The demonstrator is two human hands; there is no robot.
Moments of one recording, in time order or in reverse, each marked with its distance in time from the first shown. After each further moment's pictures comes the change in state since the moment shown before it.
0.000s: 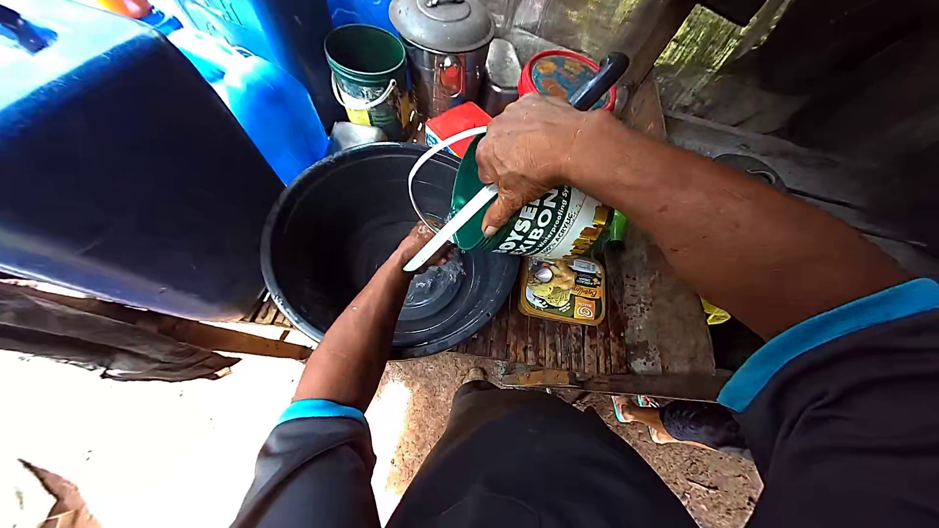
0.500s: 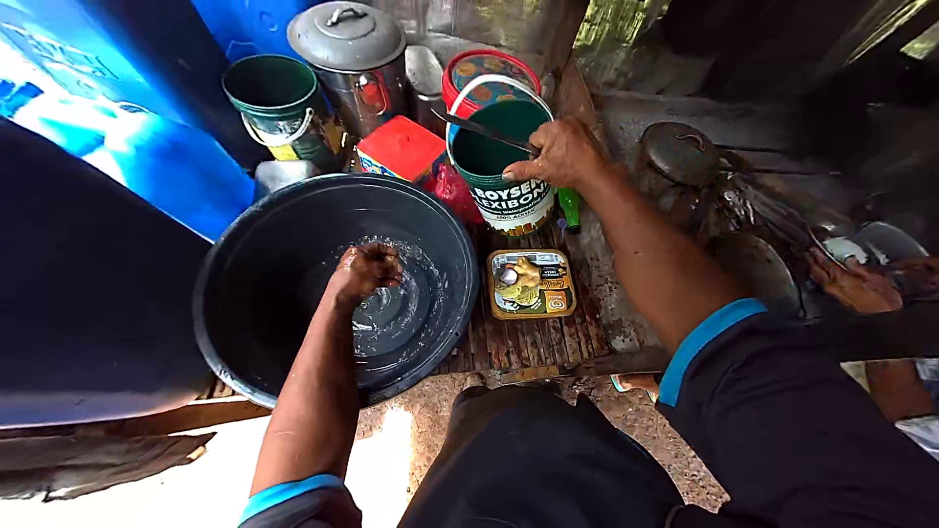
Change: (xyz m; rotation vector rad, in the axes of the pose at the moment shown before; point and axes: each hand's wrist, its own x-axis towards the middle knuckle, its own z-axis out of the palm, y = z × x) left_hand -0.004 0.019 -0.021 0.163 0.028 -0.124; right_hand -0.043 0.102 0.183 0.706 0.478 0.583
